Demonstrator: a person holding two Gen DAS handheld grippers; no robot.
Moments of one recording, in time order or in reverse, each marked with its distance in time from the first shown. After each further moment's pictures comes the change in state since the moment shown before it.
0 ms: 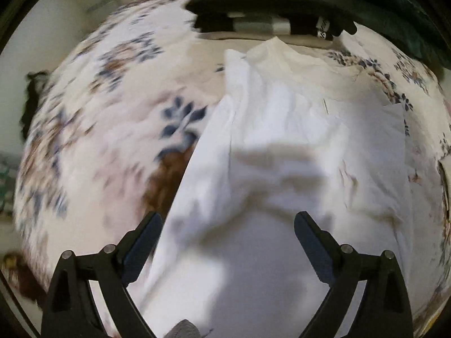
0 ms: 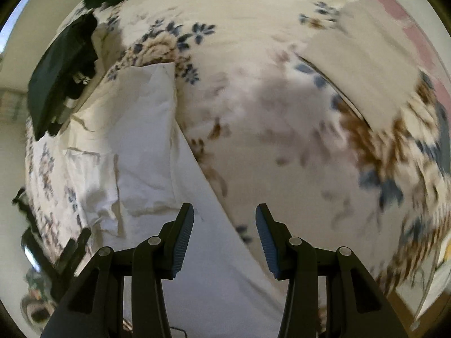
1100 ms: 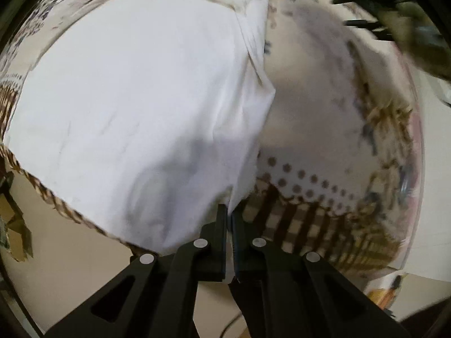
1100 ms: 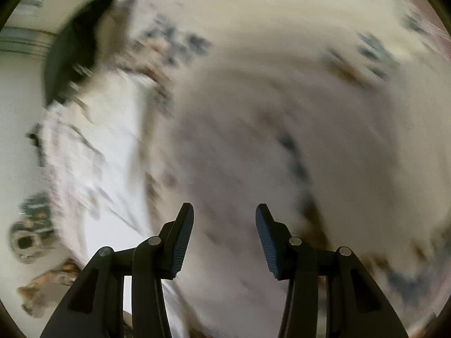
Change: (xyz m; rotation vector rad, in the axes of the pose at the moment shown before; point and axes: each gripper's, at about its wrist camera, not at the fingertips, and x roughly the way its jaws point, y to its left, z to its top) left arm -0.058 -0.174 -0.243 -0.197 0.237 -0.252; right arm 0.026 -0.060 0.129 -0.263 0.100 0.180
